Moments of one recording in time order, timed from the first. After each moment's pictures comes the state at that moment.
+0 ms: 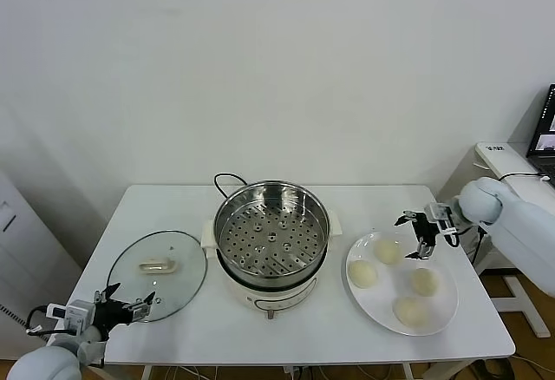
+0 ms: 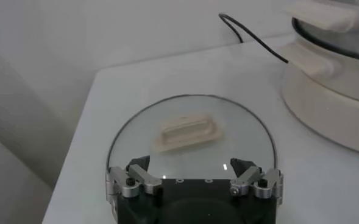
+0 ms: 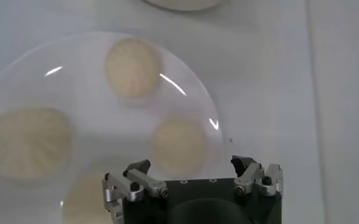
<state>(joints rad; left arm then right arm) 1.54 -0.77 -0.53 -1.97 -0.65 0.45 -0.15 0.00 0.70 -0.72 1.01 -0.05 0.14 -1.04</state>
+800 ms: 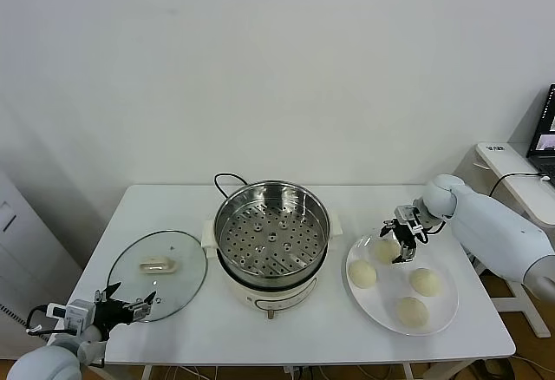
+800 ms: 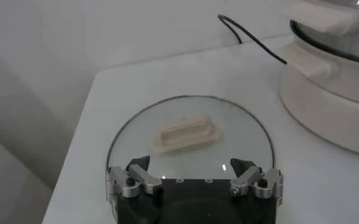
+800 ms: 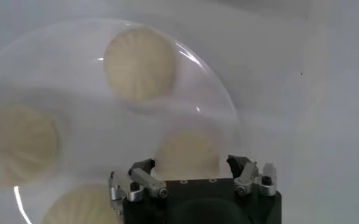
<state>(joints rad) 1.54 -0.77 -0.53 -1.98 -0.65 0.46 -0.15 0.00 0.84 -0.76 0.88 -0.14 0.16 -1.09</state>
